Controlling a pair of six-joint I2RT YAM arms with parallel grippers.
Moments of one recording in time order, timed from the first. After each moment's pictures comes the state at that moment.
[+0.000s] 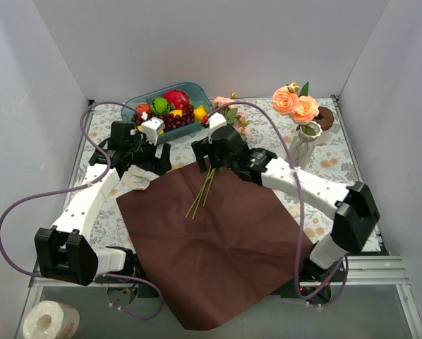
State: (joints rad) left arm -0.20 1.27 1.13 -0.61 0.38 0.15; right arm 0.92 1.53 1.33 -0.27 0.24 0.19
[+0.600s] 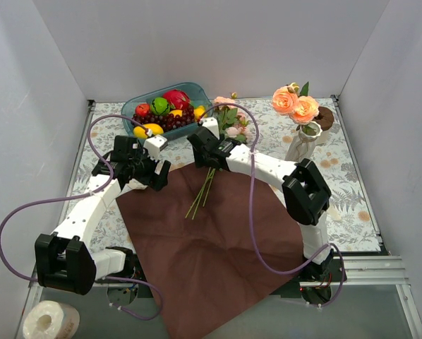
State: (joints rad) left arm -0.19 1.20 0.93 -0.61 0.33 0.30; right arm 0.90 1.97 1.63 -0.55 0.46 0.50
